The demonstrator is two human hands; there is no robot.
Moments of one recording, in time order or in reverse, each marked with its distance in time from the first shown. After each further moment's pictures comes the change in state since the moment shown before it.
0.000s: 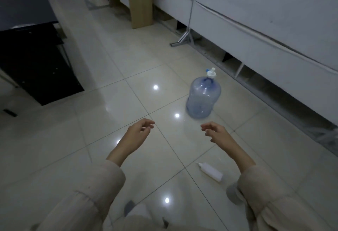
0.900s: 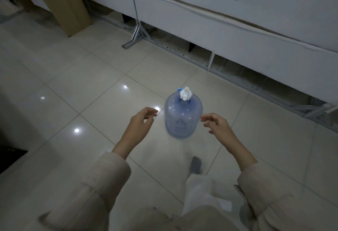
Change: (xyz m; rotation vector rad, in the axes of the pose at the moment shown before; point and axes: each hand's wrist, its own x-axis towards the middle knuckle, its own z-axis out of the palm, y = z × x) left_hand 0.443 0.134 0.078 0.090 -0.223 0.186; right_hand 0.336 -0.016 -0.147 0.266 0.336 0.125
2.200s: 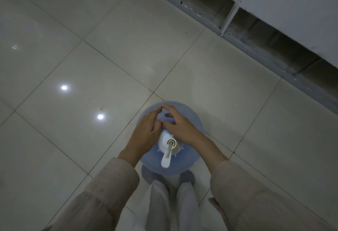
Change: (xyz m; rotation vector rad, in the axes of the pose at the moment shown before) left_hand 0.395 -0.151 0.224 -0.005 -0.250 -0.149; right_hand 0.432 0.111 0.067 -0.123 -0.478 0.227
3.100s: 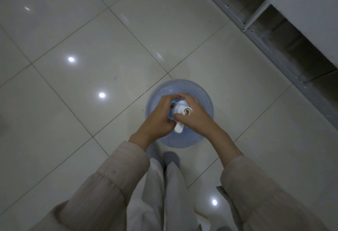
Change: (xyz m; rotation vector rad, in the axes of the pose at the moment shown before) left_hand -0.080 -0.026 0.004 -0.112 0.024 0.186; right_hand -0.053 0.000 0.046 -0.232 0.078 -0.084
